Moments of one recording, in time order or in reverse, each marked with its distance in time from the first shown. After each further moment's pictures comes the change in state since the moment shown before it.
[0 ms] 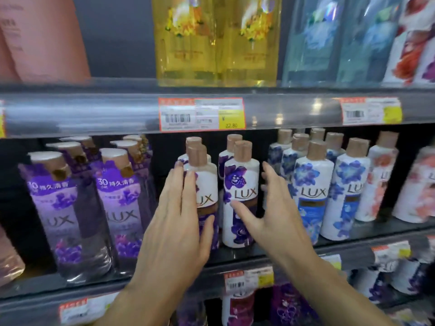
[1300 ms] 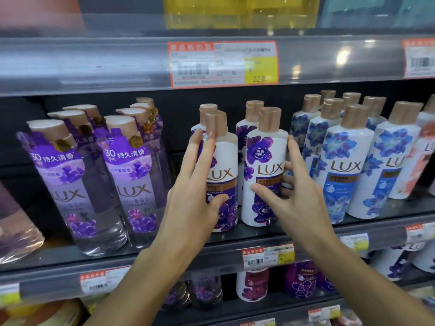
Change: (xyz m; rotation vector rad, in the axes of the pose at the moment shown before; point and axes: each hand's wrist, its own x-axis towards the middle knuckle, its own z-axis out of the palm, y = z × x) left_hand 0.012 -0.018 0.020 -0.407 -0.136 -0.031; right_hand -0.001 0.025 0.020 0.198 -0.011 0.102
